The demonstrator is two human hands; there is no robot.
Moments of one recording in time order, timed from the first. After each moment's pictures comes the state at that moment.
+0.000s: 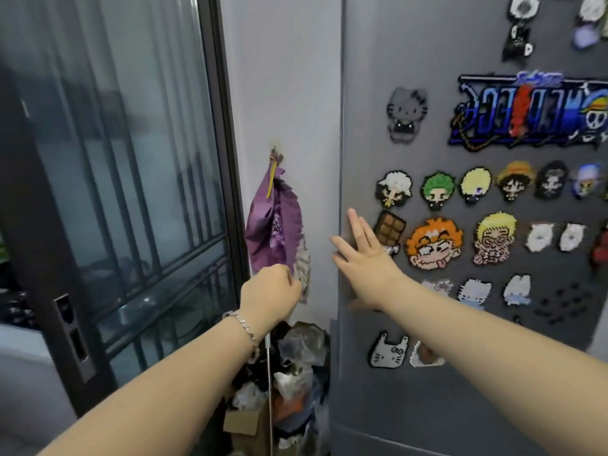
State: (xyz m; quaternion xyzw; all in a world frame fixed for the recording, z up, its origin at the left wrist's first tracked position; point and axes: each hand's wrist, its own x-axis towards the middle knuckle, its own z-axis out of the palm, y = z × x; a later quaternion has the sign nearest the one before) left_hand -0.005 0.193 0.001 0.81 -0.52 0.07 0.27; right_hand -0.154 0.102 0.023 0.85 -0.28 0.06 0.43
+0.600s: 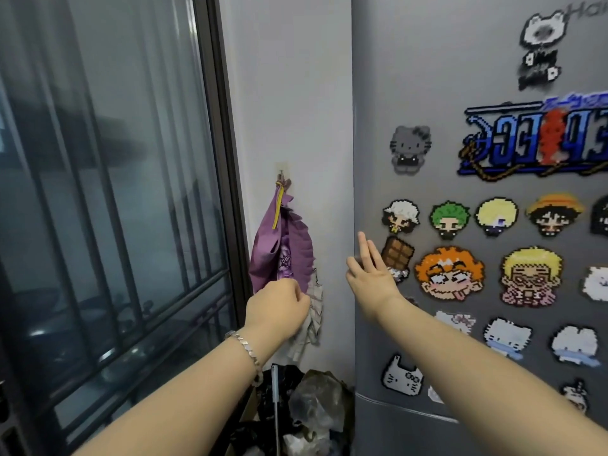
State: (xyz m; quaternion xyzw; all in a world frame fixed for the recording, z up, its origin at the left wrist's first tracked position) left_hand 0.073 0.072 0.033 0.82 -0.51 0.06 0.26; right_hand -0.047 -0.053 0.027 0.84 -0.37 0.00 0.39
